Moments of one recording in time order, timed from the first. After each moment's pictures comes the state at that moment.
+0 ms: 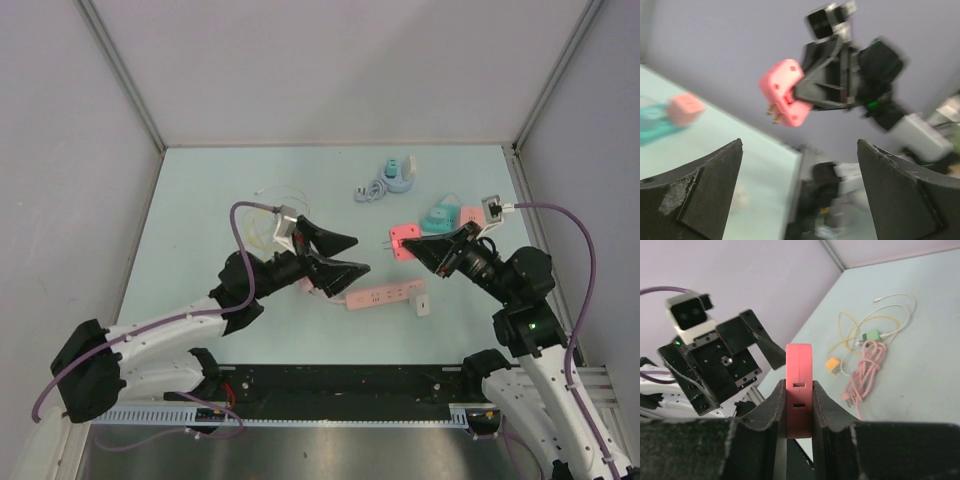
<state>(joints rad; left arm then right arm) -0.91 1.10 0.52 0.98 0.31 -0.72 0.32 0.55 0.66 0.02 -0.54 0.77</state>
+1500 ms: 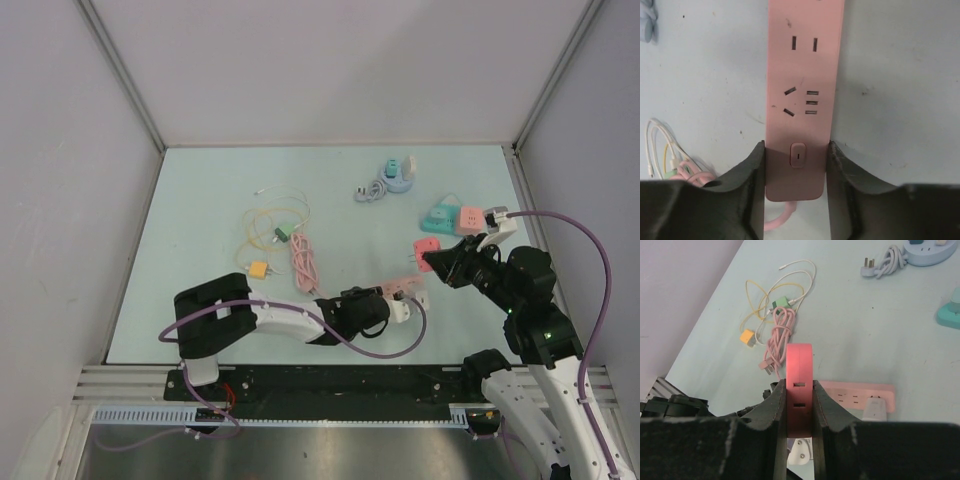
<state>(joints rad) -1.29 1.81 0.92 0.08 -0.52 0.35 0.29 0.51 0.80 -0.52 -0.29 0.40</state>
